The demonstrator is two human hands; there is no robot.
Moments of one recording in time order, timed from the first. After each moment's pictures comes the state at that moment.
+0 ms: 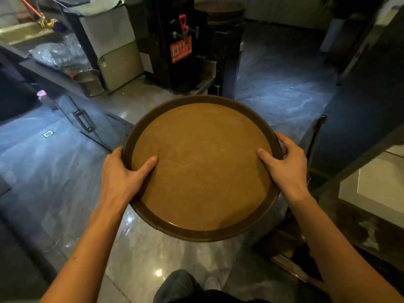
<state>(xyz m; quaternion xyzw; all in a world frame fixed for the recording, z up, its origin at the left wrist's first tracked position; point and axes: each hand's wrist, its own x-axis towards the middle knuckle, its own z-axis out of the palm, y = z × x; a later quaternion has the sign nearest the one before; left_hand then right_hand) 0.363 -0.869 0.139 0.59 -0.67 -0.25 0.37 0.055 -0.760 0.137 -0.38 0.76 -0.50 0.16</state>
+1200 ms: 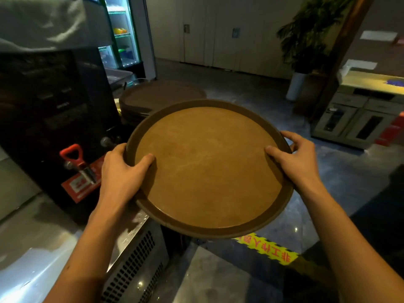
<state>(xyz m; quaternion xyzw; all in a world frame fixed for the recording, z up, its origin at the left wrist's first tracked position) -0.110 -1.502 0.201 0.53 -0.67 -0.33 0.41 -0.420 -1.362 0.219 -0.33 0.77 -0.53 0.09</state>
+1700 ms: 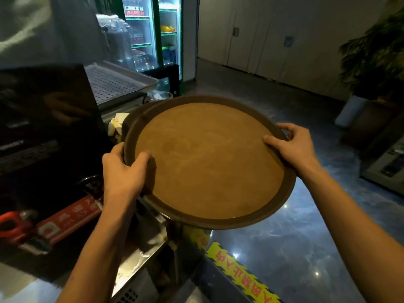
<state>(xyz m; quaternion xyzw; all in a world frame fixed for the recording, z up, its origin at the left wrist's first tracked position) -0.213 -1.685 0.202 0.59 -0.49 -0.35 0.55 -0.541 -1.660 0.241 -0.47 0.75 -0.44 0.16</state>
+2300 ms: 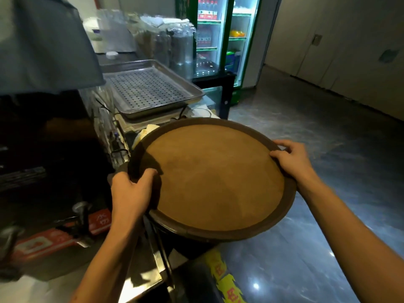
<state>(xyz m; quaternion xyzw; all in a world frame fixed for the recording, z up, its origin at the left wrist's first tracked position) -0.252 -1.767 0.198 0.71 -0.32 -0.30 0.56 -0.561 -1.886 0.213 -0.56 0.68 -0.37 0.29</state>
